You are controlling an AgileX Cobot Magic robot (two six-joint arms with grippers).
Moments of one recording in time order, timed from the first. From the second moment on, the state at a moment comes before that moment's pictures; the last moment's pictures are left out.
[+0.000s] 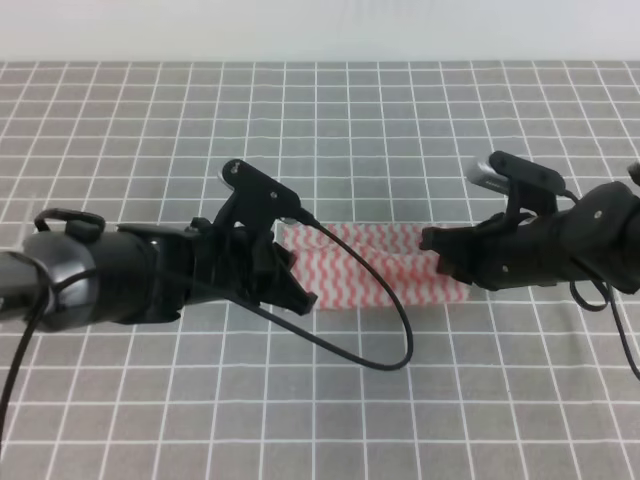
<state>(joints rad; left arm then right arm) -0.53 1.79 -0.99 -1.78 0.06 1.90 0.38 1.81 -1.03 0.83 0.22 -0.25</state>
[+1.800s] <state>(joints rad) -0.50 1.86 -1.03 -1.77 0.05 1.91 0.36 1.90 -1.15 0.80 0.29 -0.25</state>
